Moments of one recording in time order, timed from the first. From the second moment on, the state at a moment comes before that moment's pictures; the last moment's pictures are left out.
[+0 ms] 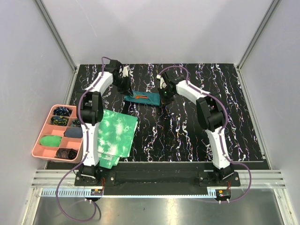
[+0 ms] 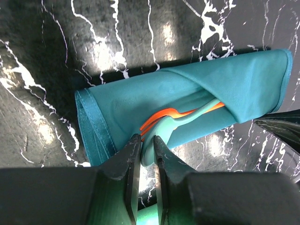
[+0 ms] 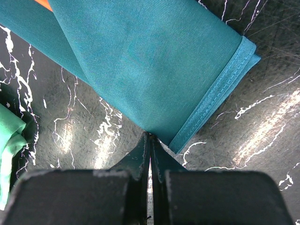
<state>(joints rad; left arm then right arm) -0.15 2.34 2.00 -0.82 0.46 -0.18 0.47 2.29 1.85 -0.68 -0.27 0.18</state>
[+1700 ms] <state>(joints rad) -0.16 2.39 2.05 -0.70 0.45 -0.23 0.47 2.33 1.91 -0.71 -0.24 0.18</state>
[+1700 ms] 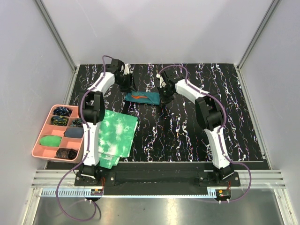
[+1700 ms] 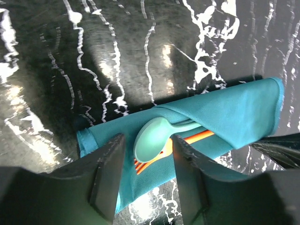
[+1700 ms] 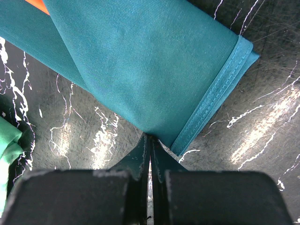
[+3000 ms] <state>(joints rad) -1.16 0.92 0.64 -0.04 -0.06 -0.54 0.47 0.93 0.73 -0.45 -0.15 0.66</state>
